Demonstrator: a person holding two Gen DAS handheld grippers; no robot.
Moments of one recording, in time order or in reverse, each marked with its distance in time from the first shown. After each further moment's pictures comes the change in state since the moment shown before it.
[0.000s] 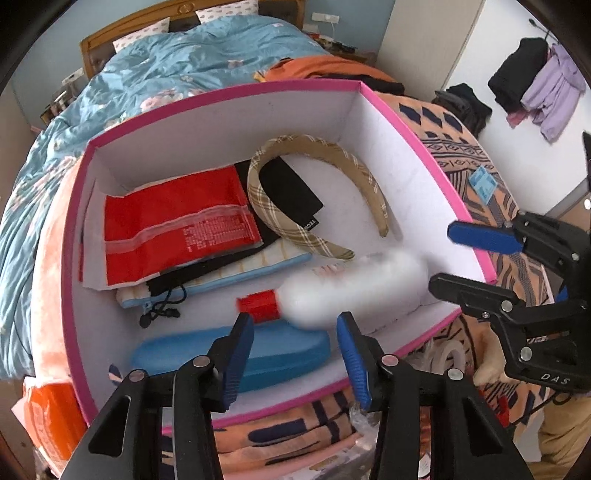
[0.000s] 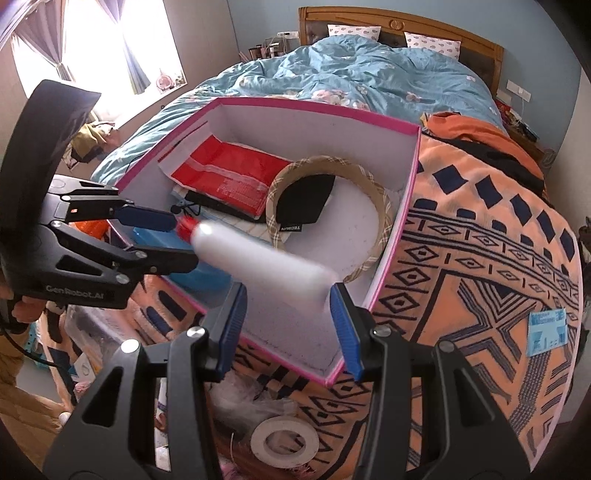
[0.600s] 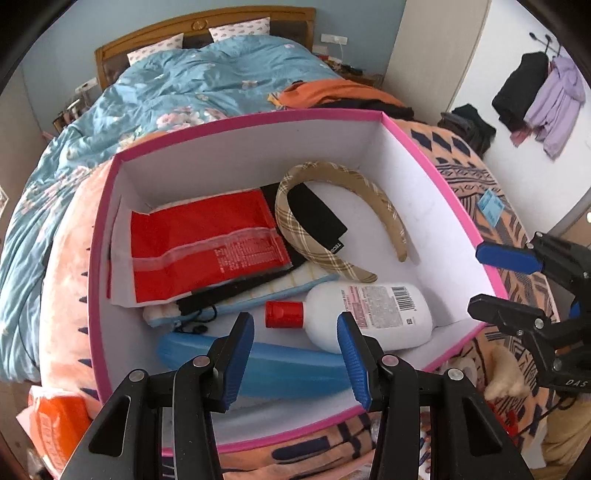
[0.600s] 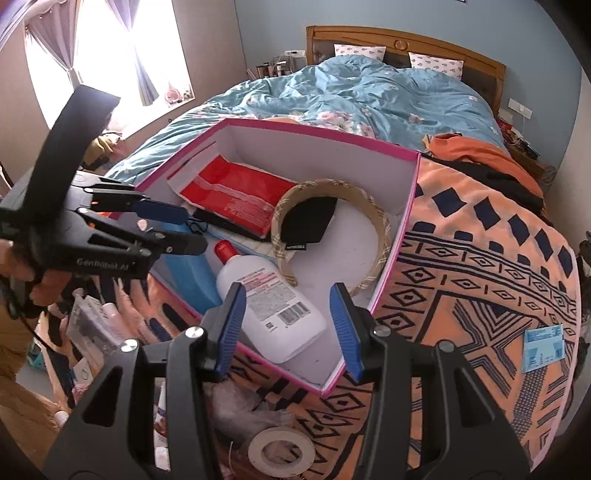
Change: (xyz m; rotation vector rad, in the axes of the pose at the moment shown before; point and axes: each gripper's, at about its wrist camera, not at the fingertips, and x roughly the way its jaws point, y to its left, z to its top) left arm -0.013 0.023 -0.001 -0.026 -0.111 0.011; right arm -0.015 0.002 -0.002 -0.021 -0.084 0.029
